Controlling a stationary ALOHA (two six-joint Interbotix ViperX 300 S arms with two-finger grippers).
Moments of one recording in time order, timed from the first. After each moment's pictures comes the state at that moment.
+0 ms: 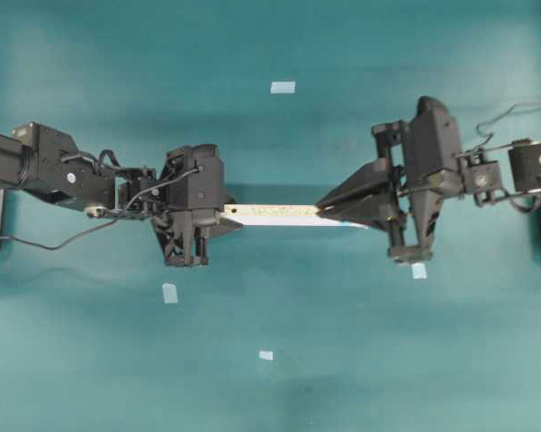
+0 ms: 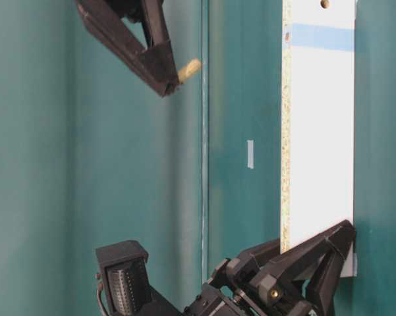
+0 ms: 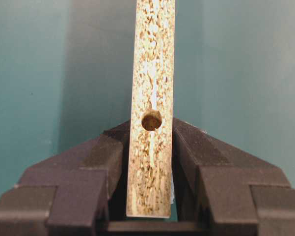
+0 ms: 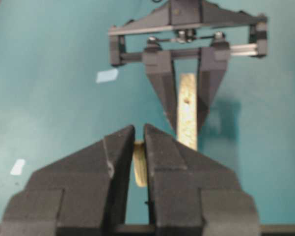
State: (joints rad) left arm 0.01 0.18 0.81 -0.06 -0.25 0.06; right arm -0.07 -0.20 0.99 -0.34 -0.61 0.54
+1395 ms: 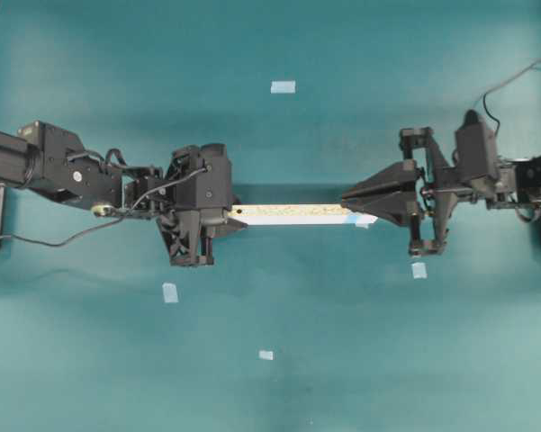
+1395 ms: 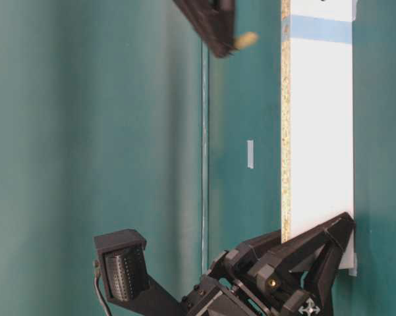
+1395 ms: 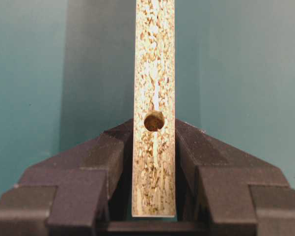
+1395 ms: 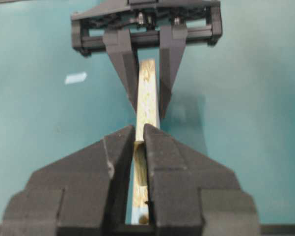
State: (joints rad) left arm 0.01 0.18 0.78 -0.06 -0.21 0.06; right arm -0.13 0.16 1.19 -0.17 -1.33 0.32
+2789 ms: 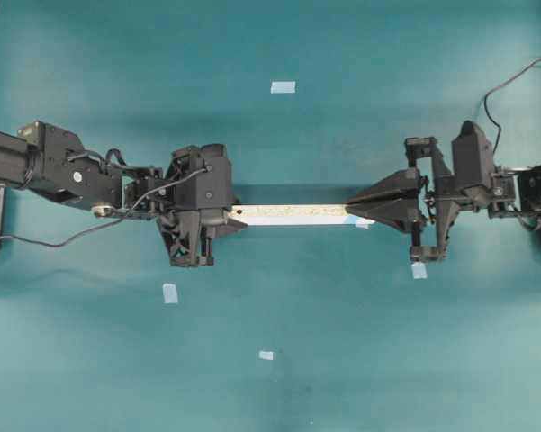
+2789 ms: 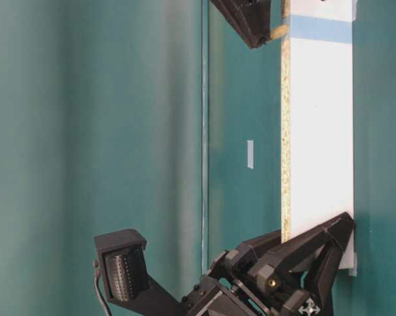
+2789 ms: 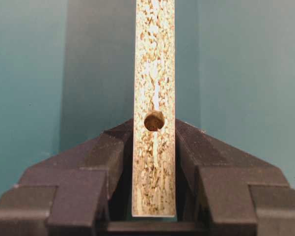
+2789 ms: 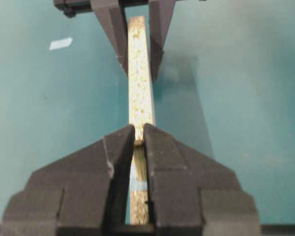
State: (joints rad) left arm 0.01 0.18 0.78 -0.06 -0.21 0.06; right arm -0.08 0.17 1.23 -0.11 -1.29 0.32
